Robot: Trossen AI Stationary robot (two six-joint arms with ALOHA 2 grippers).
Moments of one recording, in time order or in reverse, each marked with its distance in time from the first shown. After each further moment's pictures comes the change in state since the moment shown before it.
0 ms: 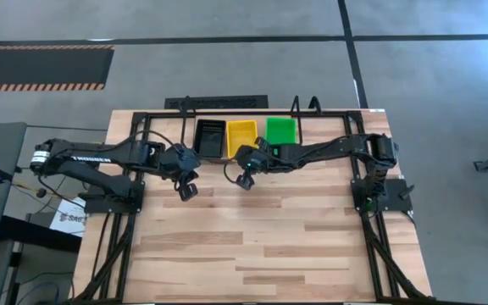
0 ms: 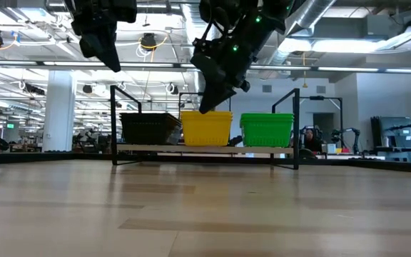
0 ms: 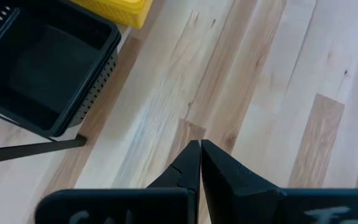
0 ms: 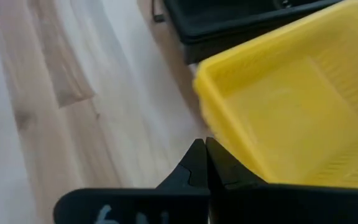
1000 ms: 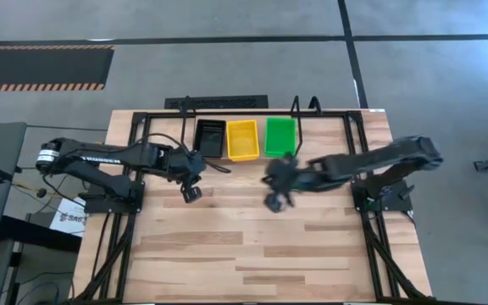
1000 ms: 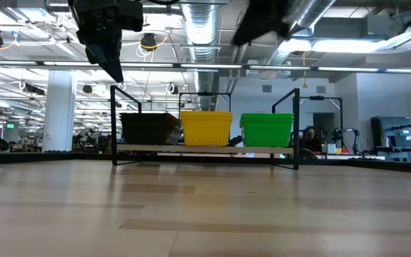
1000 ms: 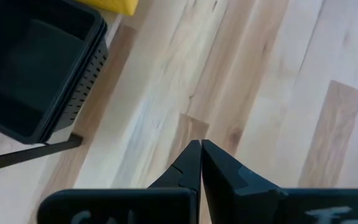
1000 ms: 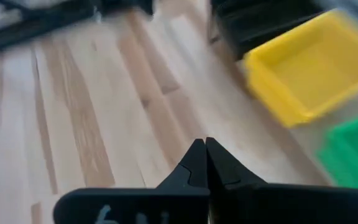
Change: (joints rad) left arm 0.000 0.079 0.000 0.016 0.003 0.029; right arm 0.286 -0.402 -0.090 -0.223 0.086 0.303
